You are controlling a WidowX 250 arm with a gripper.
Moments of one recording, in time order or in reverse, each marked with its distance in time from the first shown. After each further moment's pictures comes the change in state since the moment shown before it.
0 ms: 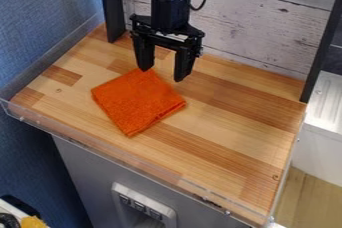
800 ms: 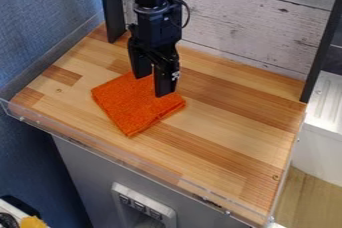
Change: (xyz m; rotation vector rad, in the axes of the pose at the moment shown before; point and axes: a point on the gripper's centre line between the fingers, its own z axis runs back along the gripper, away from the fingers) arm -0.010 0.013 -0.017 0.033 -0.114 -0.474
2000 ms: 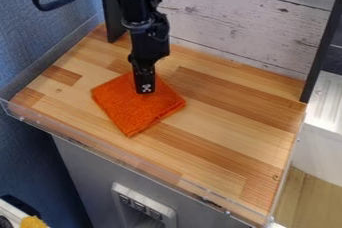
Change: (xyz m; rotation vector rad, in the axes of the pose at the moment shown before) arm -0.001 0.021 -0.032 -0.034 -0.017 -0.415
